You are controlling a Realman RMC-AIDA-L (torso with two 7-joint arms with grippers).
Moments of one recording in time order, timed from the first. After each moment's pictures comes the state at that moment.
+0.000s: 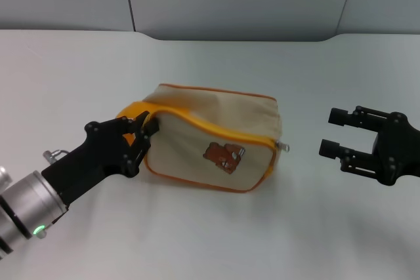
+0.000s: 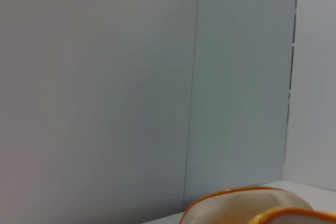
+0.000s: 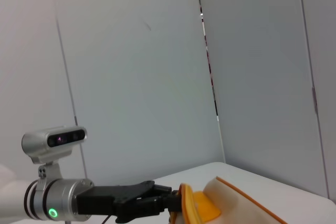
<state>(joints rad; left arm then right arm) -0.48 -2.07 0.22 0.07 1.92 1.44 -0.58 0.49 1.99 -0.43 -0.39 -1.99 -1.75 1.02</state>
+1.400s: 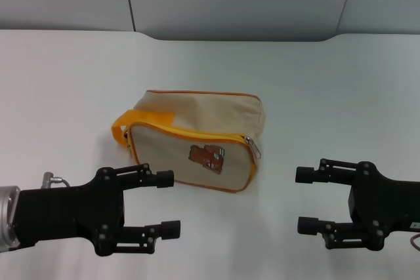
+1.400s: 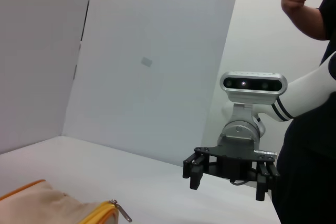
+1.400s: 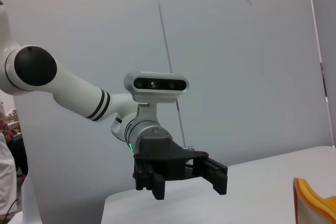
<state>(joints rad) -0.47 -2.01 0.69 0.44 1.98 1.88 -1.08 0.49 2.00 -0.61 -0.37 -2.01 -1.87 0.97</state>
